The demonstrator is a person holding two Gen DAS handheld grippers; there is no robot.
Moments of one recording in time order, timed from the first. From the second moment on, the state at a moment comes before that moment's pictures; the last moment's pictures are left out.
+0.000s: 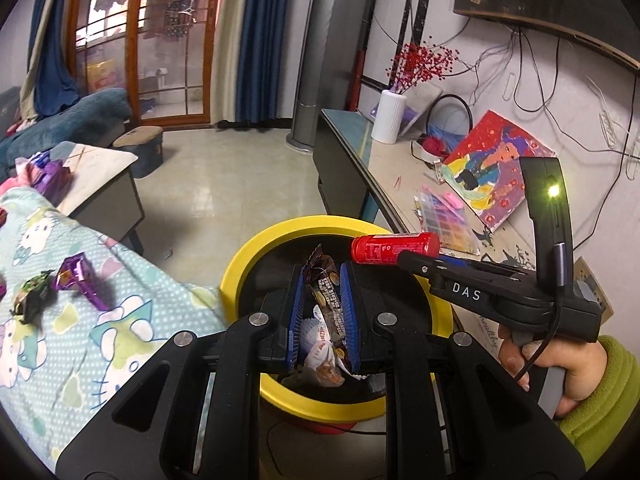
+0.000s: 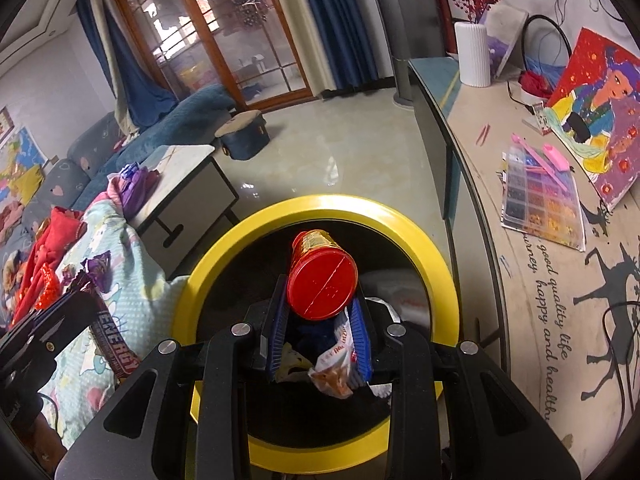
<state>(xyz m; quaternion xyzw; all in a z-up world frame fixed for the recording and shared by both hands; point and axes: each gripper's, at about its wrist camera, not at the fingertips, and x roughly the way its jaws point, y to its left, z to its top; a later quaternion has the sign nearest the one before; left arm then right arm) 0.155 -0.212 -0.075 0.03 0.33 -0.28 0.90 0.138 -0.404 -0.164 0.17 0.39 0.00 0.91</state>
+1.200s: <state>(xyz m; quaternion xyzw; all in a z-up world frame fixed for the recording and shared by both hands) 0.162 -0.194 -0.064 0.01 0.33 -0.22 0.92 0.130 -0.403 -0.147 0.20 0.36 0.00 0.91</state>
